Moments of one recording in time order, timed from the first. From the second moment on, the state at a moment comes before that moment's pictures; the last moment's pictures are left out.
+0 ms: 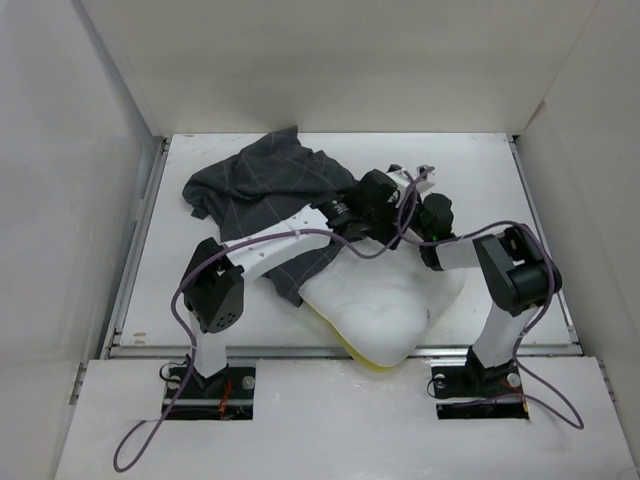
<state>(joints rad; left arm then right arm) -0.93 1.86 1.65 -0.50 -0.06 -0.17 0.33 1.81 0.74 1.04 -0.34 0.78</state>
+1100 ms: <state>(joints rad) -0.91 0.87 0.59 -0.62 -0.26 -0.93 1.11 1.34 0.86 -0.36 0.15 0.31</state>
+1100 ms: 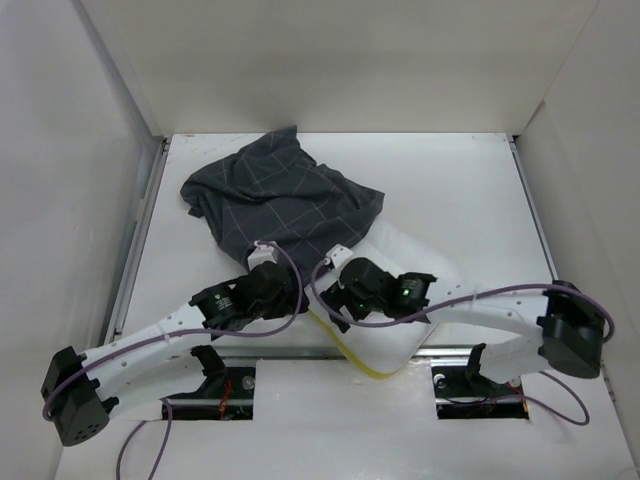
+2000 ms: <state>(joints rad) -0.91 1.08 0.59 -0.47 -0.43 -0.99 1.15 1.40 0.97 -0.38 0.45 0.35</state>
